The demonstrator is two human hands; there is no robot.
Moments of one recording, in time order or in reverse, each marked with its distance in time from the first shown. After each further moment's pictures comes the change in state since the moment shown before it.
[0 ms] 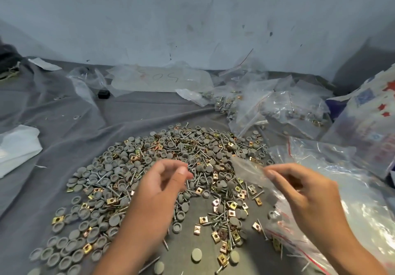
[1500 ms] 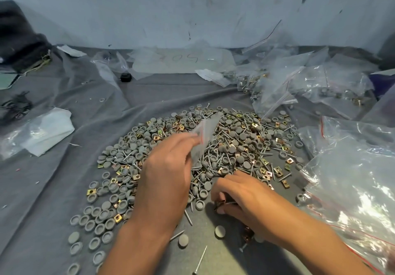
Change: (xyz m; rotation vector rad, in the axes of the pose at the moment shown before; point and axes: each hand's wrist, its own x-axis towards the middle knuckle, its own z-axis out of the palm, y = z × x) left_hand 0.001 -0.008 -0.013 0.744 0.224 0.495; right_hand -0.012 -0.023 0.085 -0.235 -0.850 -0.368
